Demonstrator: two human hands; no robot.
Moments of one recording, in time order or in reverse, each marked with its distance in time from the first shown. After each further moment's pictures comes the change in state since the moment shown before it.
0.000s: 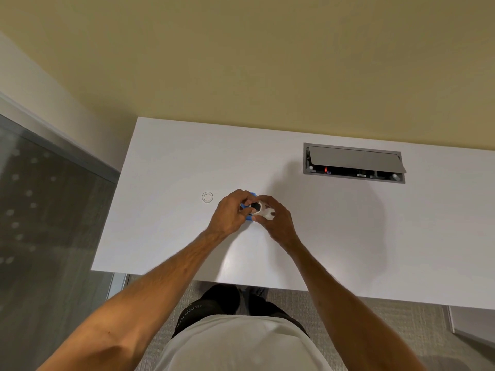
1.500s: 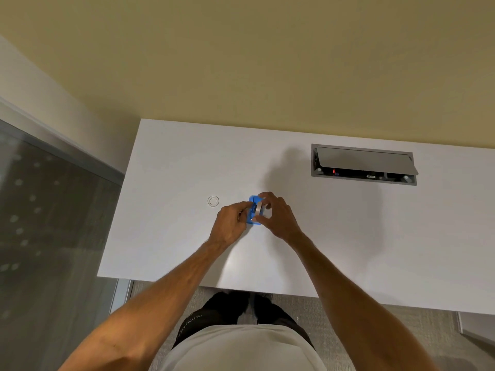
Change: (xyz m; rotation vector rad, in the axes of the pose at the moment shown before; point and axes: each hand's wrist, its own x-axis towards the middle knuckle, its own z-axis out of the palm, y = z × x) left_hand -0.004 -0.016 -0.003 -0.027 -0.018 -0.164; right_hand 0.041 -0.008 0.011 -0.390 -0.180 -0.008
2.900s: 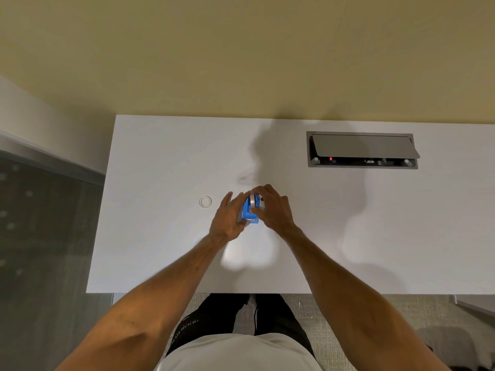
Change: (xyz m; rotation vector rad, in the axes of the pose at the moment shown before) left_hand 0.057 -0.033 0.027 0.262 -0.281 0.006; right_hand 0.047 0.017 0.017 -0.229 0.025 0.029
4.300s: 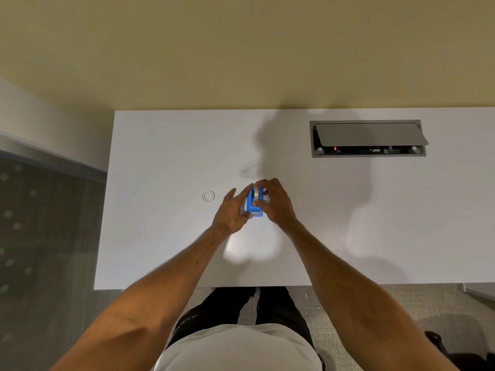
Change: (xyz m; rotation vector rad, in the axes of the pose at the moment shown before) left_hand 0.003 -0.005 0.000 -0.070 -0.045 -0.027; right_hand -0.003 -0.001 0.014 0.314 0.048 0.105
